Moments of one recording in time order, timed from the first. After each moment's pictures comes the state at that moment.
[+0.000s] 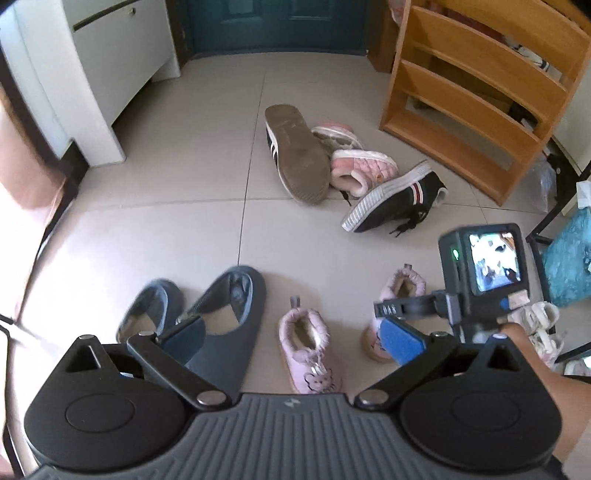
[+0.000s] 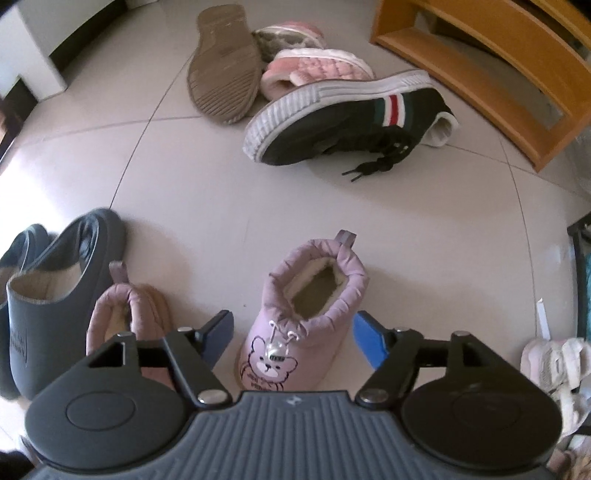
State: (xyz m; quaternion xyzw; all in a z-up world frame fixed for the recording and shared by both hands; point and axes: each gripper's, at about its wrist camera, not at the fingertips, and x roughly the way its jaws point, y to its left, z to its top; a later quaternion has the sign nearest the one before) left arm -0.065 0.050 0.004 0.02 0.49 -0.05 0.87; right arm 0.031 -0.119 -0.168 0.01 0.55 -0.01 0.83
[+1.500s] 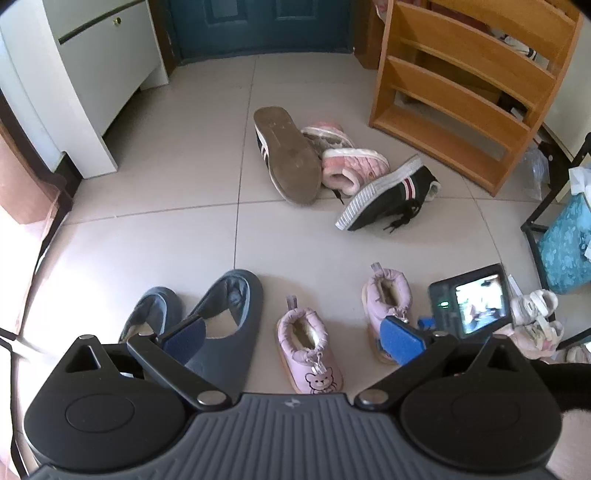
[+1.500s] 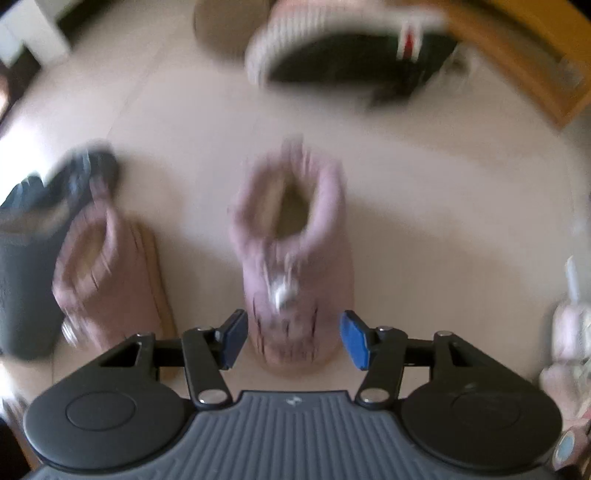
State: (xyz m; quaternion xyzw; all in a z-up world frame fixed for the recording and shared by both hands) left arm -0.063 0.054 0.015 0.04 0.48 -0.06 0.88; right arm -0.009 -0.114 -0.186 0.00 0.52 0.03 0.85
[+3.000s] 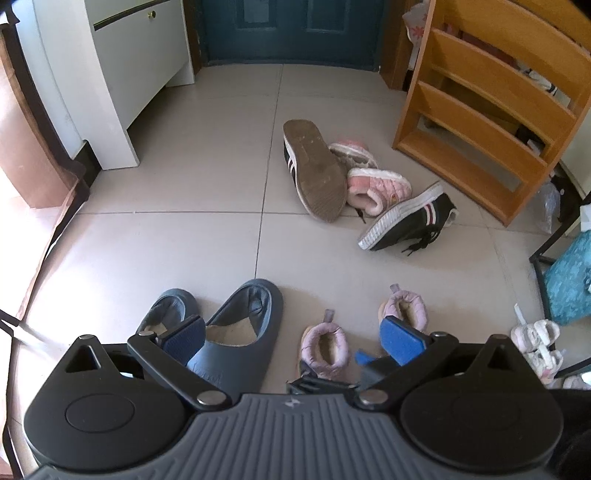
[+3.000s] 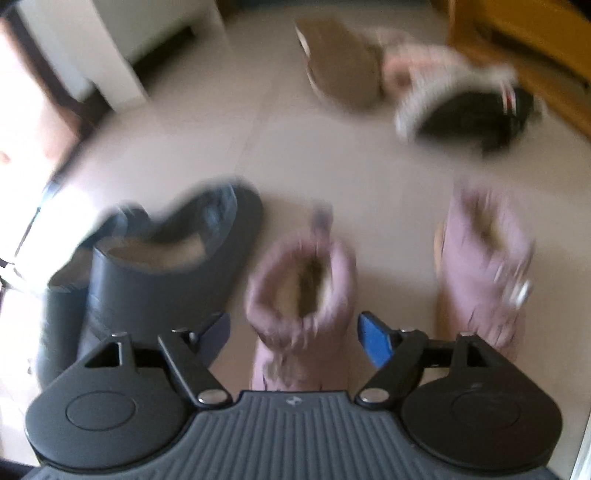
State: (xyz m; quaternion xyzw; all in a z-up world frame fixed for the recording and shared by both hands) left arm -0.058 0.087 0.027 0.00 0.46 -0.04 0.88; right arm -0.033 -0.022 -0.183 0.04 0.44 0.08 0.90
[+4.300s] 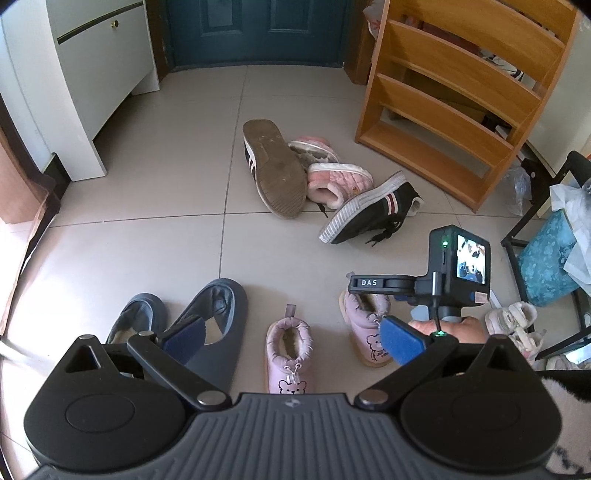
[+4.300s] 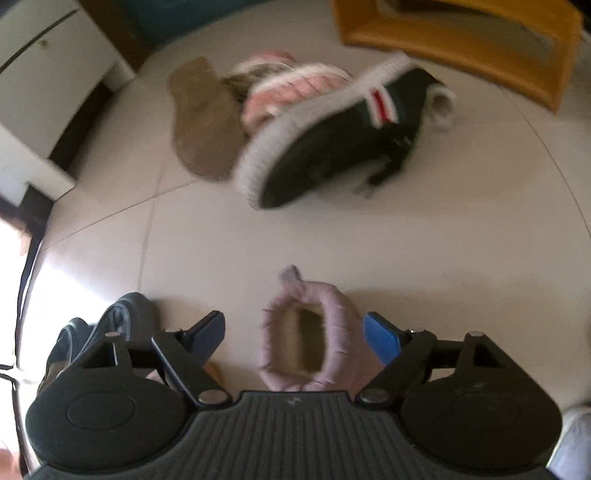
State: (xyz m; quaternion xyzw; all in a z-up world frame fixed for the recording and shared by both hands) left arm -0.070 0.063 0.023 0.01 0.47 -0.09 0.88; right arm 0.045 -0.160 -0.201 0.21 0.51 0.01 0.83
